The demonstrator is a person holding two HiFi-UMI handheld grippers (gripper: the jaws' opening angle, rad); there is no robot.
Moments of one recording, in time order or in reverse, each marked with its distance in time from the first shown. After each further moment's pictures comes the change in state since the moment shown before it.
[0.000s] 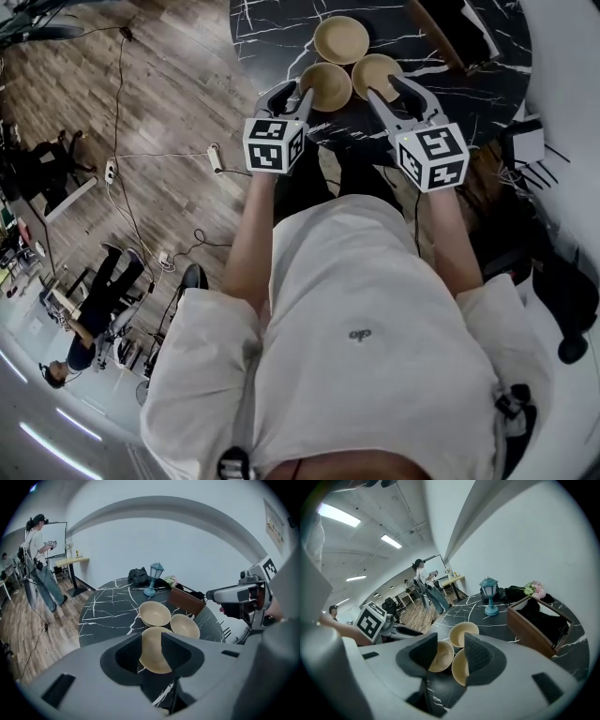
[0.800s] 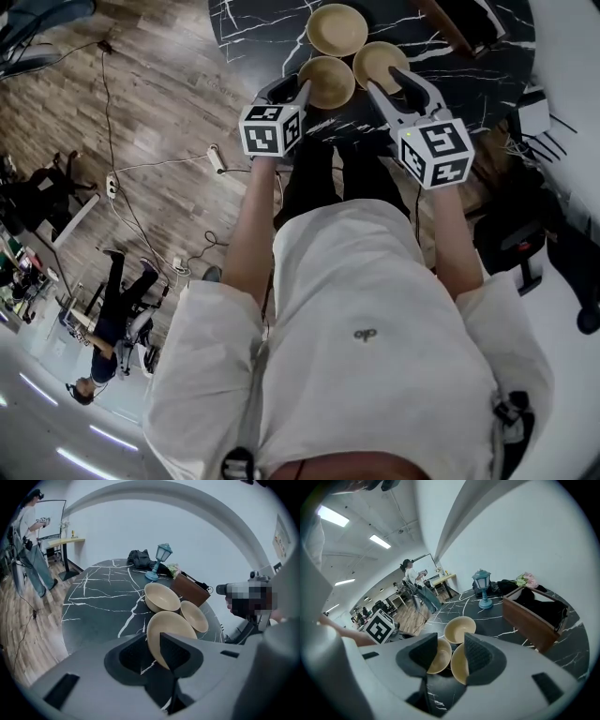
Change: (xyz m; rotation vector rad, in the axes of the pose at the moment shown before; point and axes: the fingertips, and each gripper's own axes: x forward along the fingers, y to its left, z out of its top) left arm 0.048 0.027 -0.038 -0.073 0.126 -0.116; right arm 0.021 -0.005 -0.016 0.081 0.009 -0.091
